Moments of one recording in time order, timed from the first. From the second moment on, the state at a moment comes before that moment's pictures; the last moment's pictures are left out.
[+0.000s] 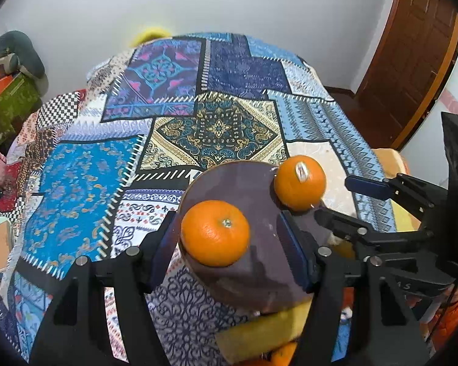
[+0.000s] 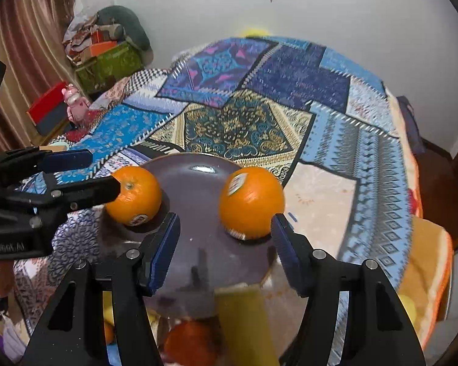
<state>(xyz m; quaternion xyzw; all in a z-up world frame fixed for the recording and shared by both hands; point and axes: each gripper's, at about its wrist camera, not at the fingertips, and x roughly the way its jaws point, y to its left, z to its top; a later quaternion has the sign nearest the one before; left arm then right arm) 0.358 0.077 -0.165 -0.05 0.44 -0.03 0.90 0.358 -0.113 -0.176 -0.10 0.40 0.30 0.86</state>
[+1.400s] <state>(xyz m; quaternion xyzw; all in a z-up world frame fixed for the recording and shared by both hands) 0.230 0.060 -0.225 -0.09 0.49 -0.04 0.86 0.265 -0.160 -0.216 -0.05 0.43 0.28 0.86</state>
